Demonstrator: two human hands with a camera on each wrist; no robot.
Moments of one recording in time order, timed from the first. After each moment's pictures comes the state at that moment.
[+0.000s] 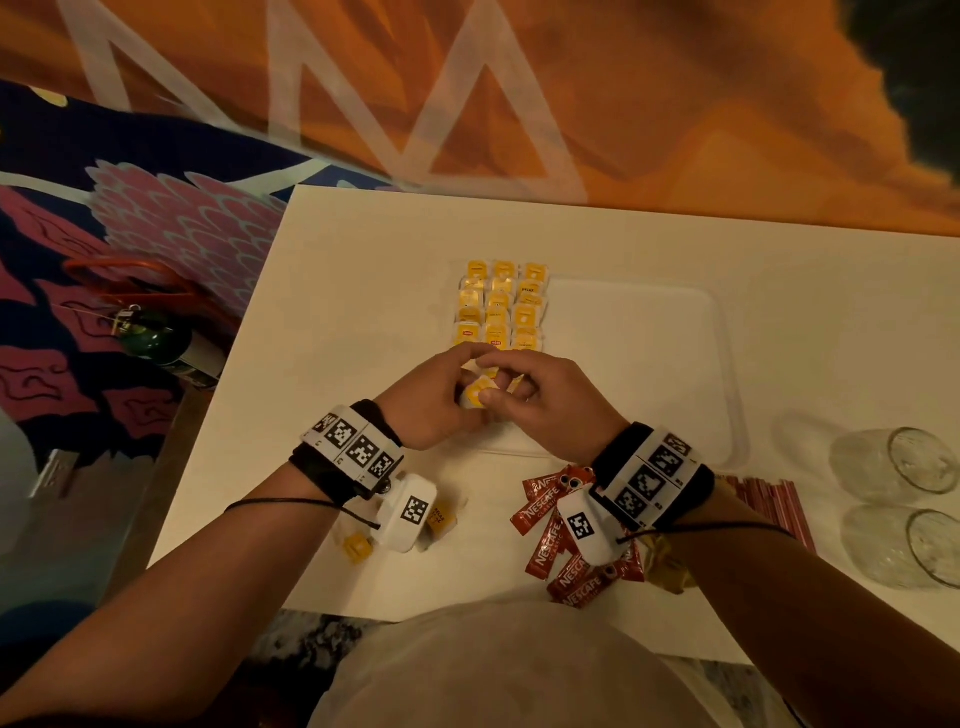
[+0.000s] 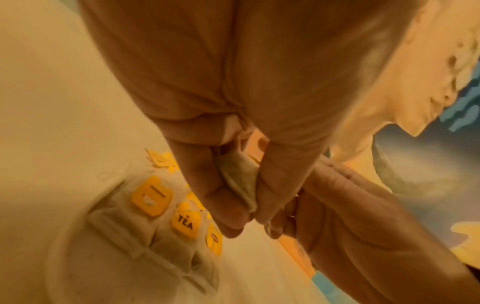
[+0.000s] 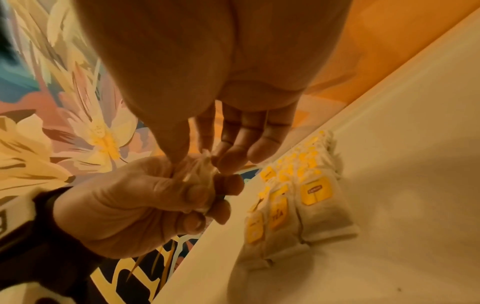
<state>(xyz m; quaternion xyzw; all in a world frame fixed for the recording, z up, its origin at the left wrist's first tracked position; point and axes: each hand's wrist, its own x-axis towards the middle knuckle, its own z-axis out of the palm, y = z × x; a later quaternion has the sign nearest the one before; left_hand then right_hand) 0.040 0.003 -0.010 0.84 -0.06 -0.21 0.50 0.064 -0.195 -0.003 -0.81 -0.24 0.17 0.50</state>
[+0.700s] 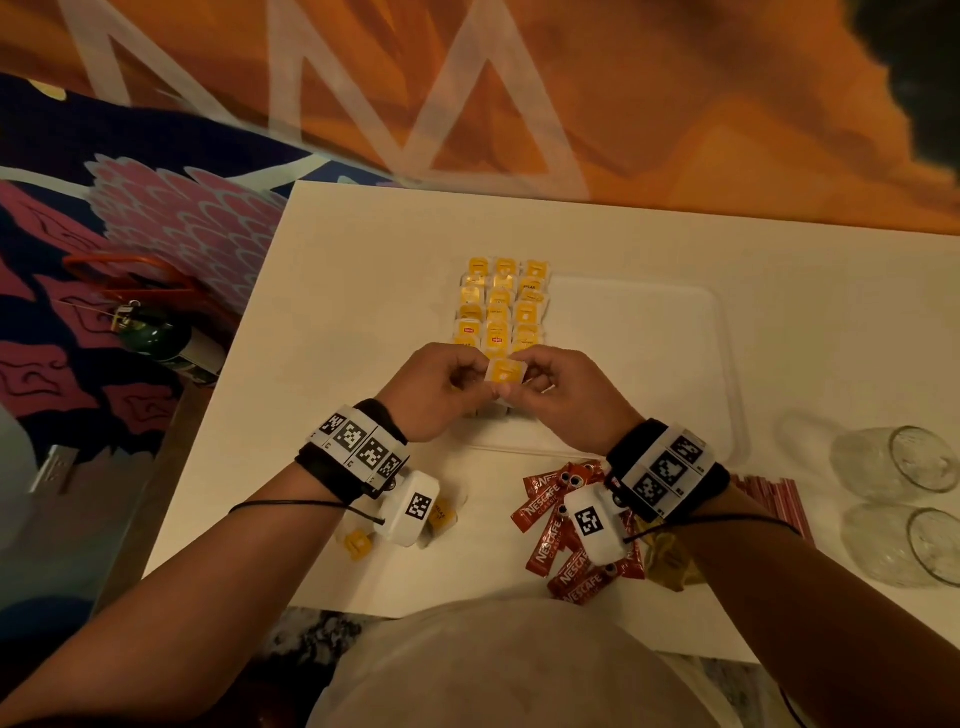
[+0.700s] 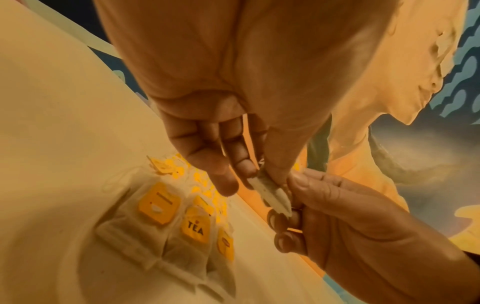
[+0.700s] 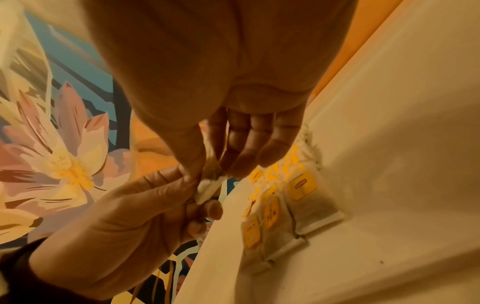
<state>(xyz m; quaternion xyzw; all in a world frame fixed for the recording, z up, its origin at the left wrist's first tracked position) 0.040 -0.002 -0.011 0.85 -0.05 -0.11 0.52 0.074 -0.206 -0.009 -0.82 -0.18 0.19 0.51</state>
